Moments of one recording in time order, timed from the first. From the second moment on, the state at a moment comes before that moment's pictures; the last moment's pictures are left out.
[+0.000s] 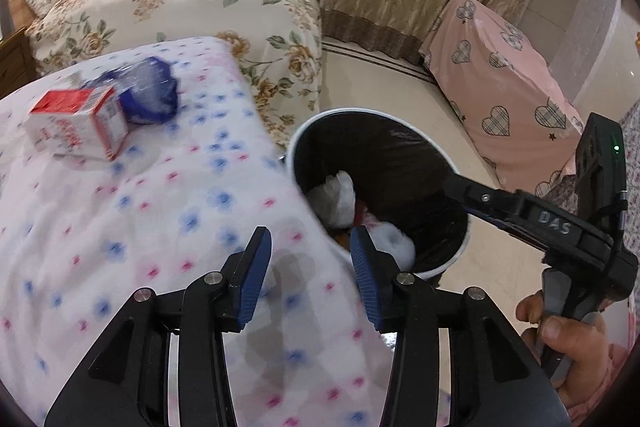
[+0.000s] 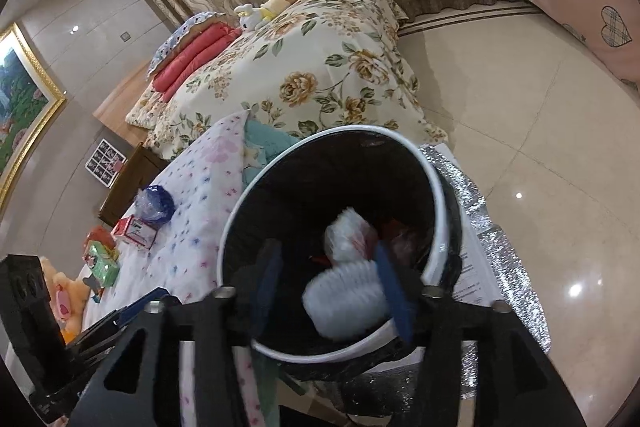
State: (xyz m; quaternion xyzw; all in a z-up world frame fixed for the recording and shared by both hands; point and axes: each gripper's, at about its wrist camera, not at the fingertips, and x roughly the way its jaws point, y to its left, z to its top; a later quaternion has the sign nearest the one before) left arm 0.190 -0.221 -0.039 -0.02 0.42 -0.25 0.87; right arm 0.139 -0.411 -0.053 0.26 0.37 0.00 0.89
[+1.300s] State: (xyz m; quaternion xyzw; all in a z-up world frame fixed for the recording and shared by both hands) left arm 0.169 -0.041 -0.058 -0.13 0.42 -0.10 0.90; right arm 0.165 -0.266 -0.046 0.18 0.40 0.12 0.89
